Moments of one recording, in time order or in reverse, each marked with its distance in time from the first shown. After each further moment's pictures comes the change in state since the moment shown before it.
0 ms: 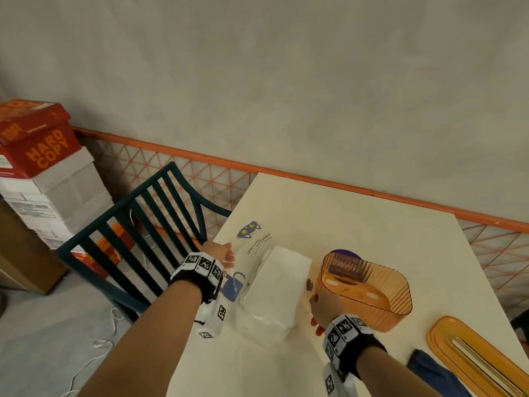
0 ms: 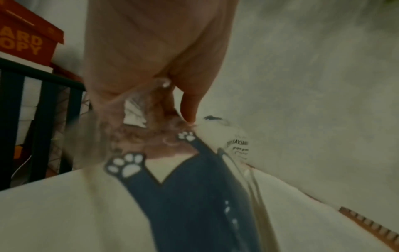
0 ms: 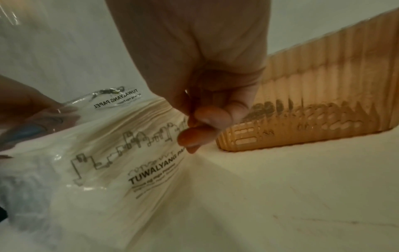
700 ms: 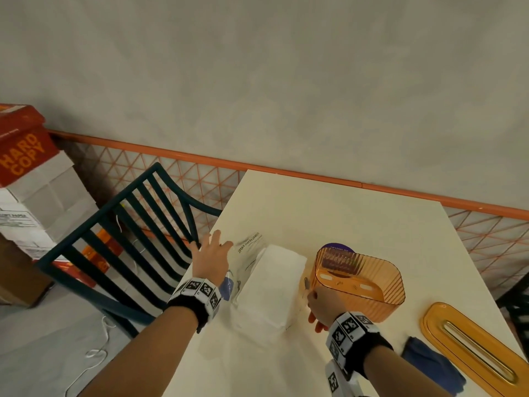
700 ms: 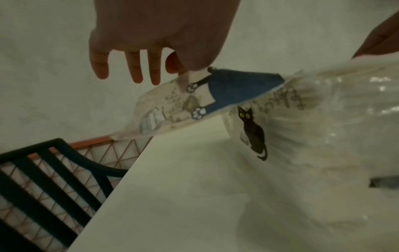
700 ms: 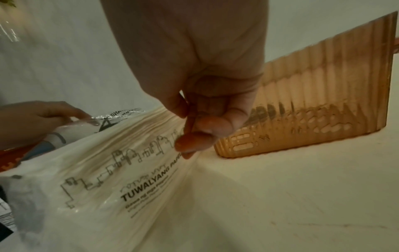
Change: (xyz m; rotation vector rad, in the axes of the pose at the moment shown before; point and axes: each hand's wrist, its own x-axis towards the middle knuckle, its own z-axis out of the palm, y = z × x) left_hand 0.008 -0.031 0.005 1.448 0.339 0.811; right_hand -0.017 0.000 -0.007 0.234 -0.035 0.060
